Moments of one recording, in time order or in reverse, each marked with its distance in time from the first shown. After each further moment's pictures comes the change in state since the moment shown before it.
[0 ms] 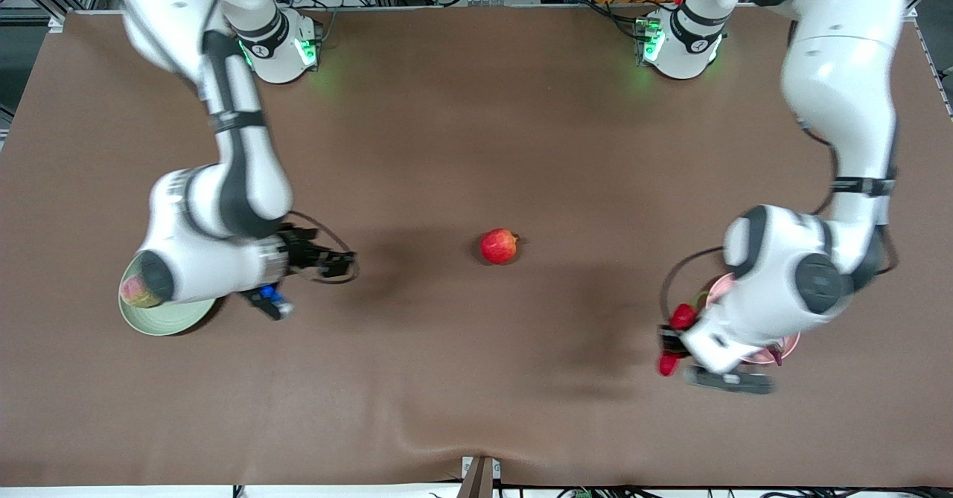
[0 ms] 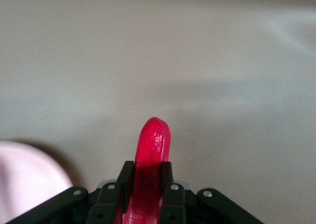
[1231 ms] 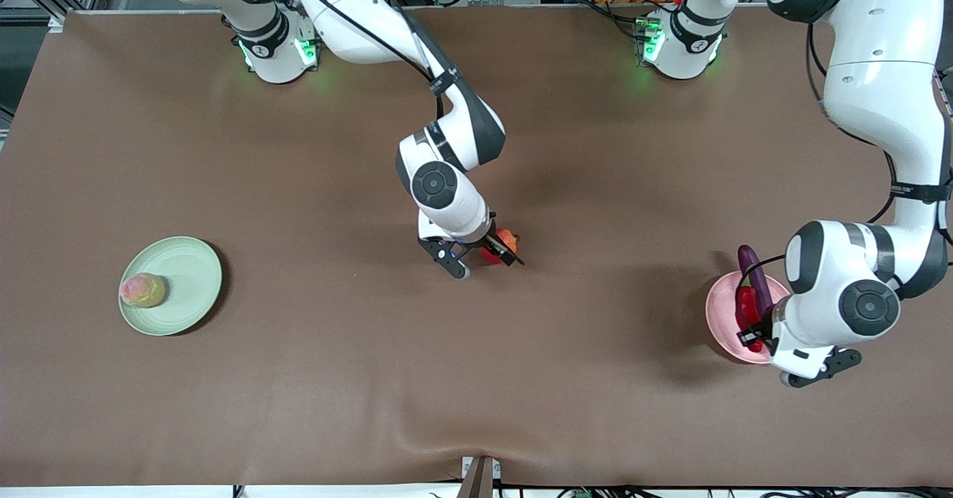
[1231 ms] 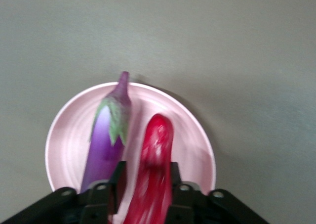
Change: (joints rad) left arm 0.079 0.017 0.099 -0.087 0.180 -0.076 -0.278; right arm 0.333 0.265 0.100 0.143 -0.055 0.538 0.580
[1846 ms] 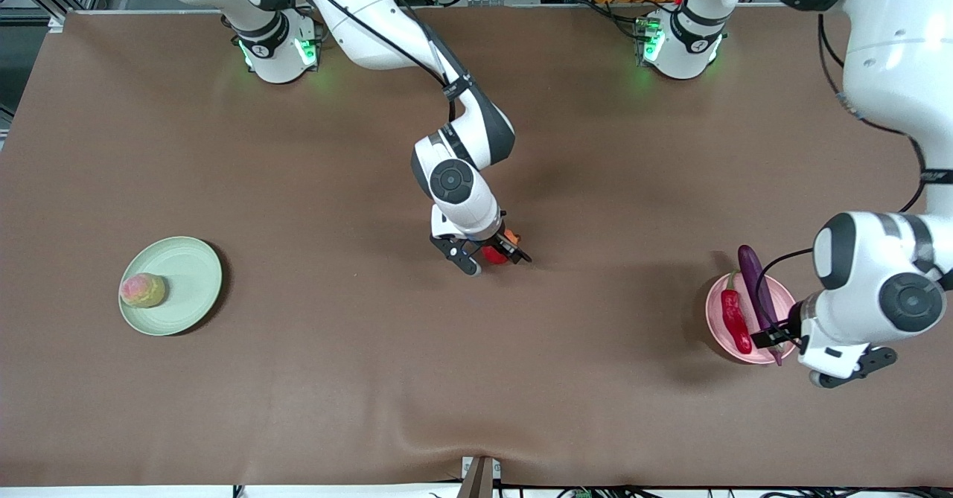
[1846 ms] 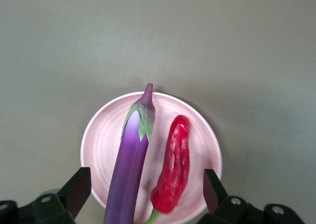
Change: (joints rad) left arm 0.021 -0.094 -0.025 0.032 0.000 -0.081 0.031; right arm 0.029 0.047 -0.012 0.014 -0.003 0.069 0.015
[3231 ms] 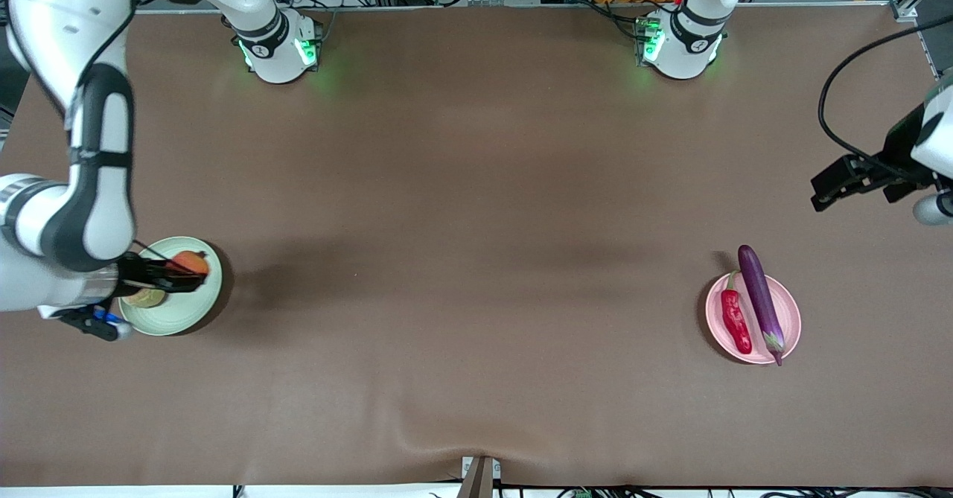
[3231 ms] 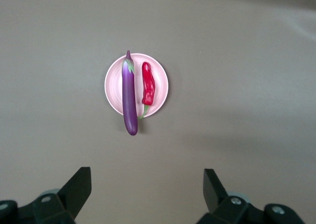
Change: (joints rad) left arm -0.081 -0.582 0.028 -0.088 -0.225 -0.399 0.268; right arm -0.779 -0.265 -0.186 -0.148 -0.173 -0.605 -1.319
